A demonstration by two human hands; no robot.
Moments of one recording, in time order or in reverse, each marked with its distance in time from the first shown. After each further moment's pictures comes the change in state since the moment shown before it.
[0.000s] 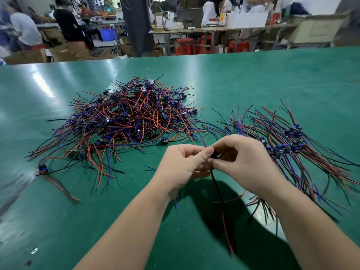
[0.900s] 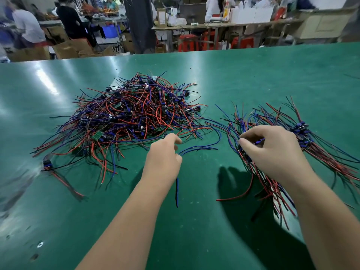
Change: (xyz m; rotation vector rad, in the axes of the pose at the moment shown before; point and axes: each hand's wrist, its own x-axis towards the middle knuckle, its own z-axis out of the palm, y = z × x) left_hand 0.013 -0.010 -0.039 1.051 0.422 0.206; right_hand 0.006 0.021 -0.024 -0.284 0.188 0.175
